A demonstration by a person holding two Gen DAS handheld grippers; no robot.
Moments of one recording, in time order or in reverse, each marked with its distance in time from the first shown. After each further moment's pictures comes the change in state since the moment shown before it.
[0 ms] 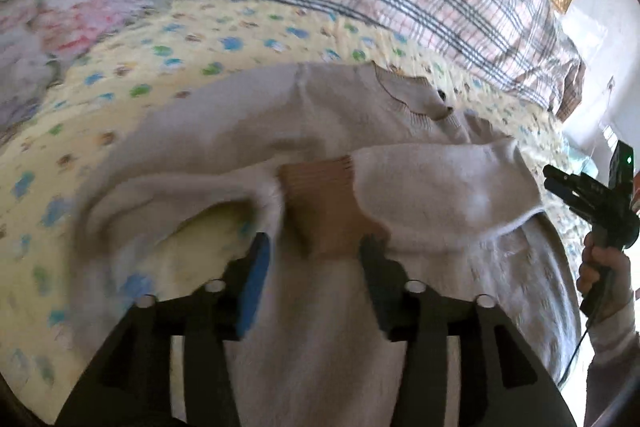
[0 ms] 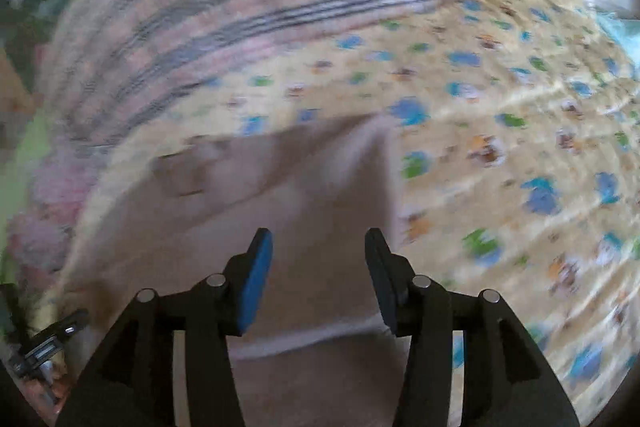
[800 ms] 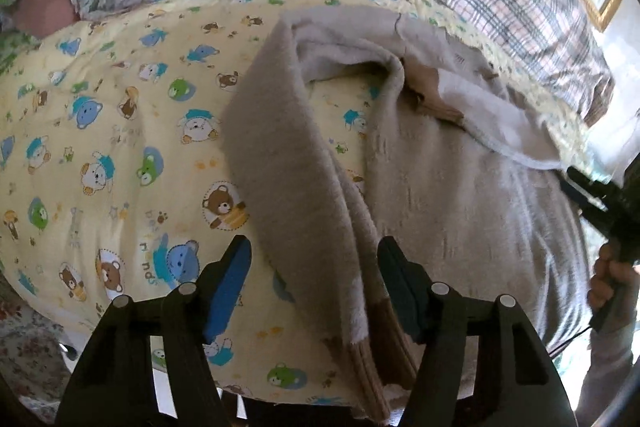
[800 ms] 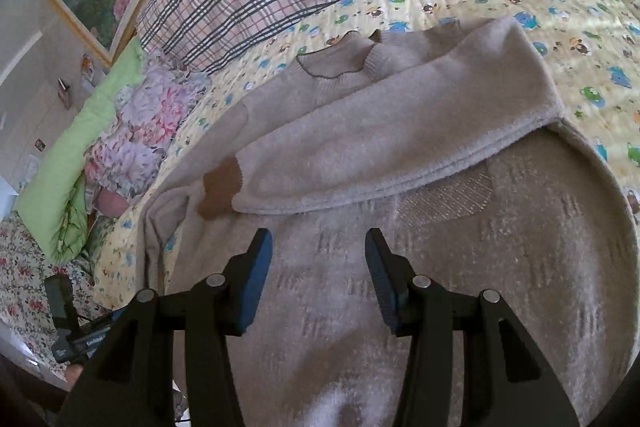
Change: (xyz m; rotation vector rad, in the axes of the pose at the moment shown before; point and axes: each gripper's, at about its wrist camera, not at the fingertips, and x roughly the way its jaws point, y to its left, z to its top) left arm -0.078 0.071 -0.110 -0.164 0.094 0.086; right arm -0.025 0.078 -0.099 -0.040 0.142 0.198
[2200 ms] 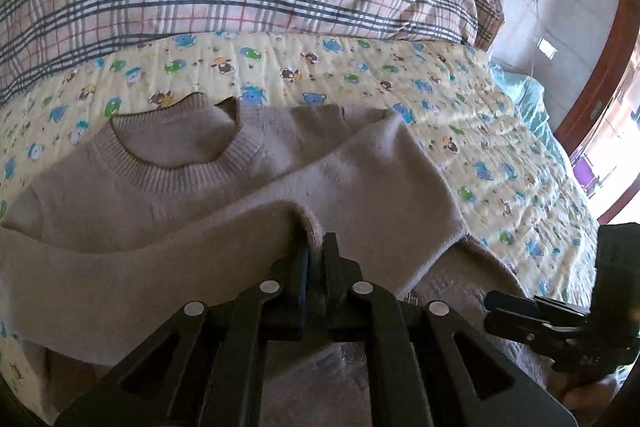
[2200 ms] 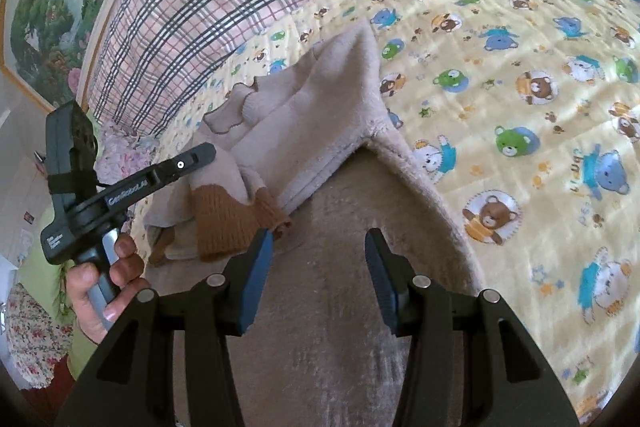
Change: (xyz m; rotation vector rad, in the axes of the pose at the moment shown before) left arm 0.151 -0.334 0.134 0.511 -0.012 -0.265; right arm -0.036 -0.116 0.019 0.194 -0.065 -0.050
